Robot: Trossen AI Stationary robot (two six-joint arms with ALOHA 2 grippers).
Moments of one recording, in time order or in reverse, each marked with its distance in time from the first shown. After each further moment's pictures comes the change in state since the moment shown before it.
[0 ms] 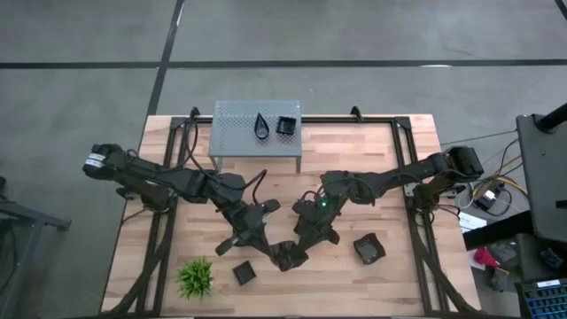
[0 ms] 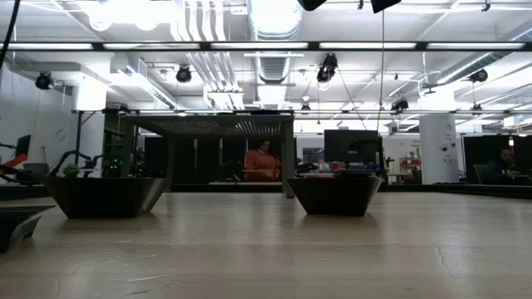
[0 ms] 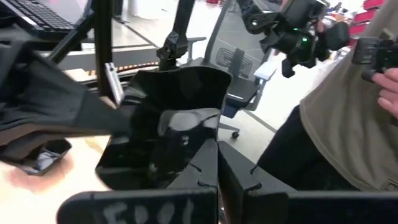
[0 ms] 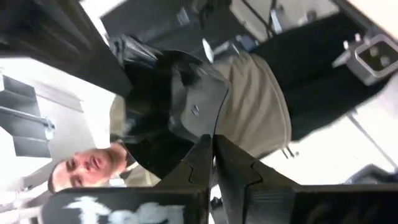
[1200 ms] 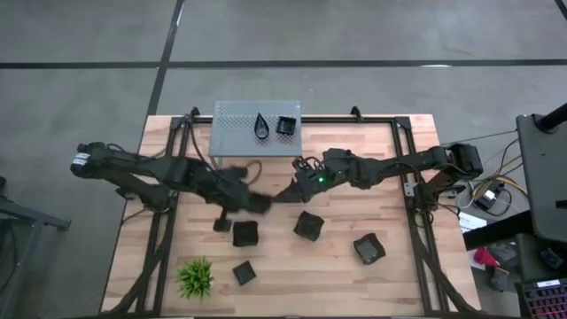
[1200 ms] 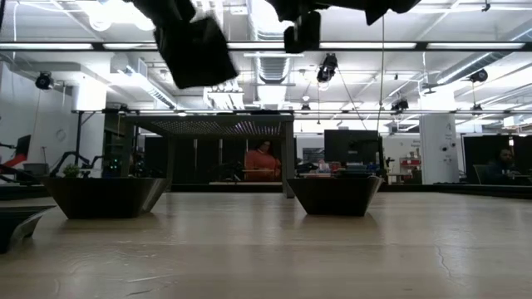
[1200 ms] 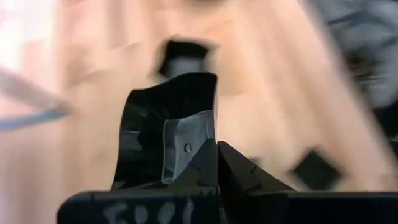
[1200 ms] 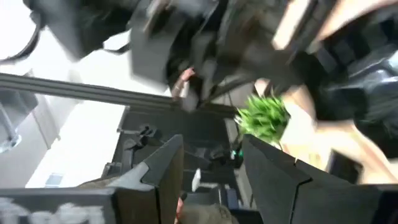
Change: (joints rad) left arm 0.069 -0.154 -0.012 -0.697 -0.551 0.092; right arm -0.139 -0.013 0.000 0.067 0.405 -0.604
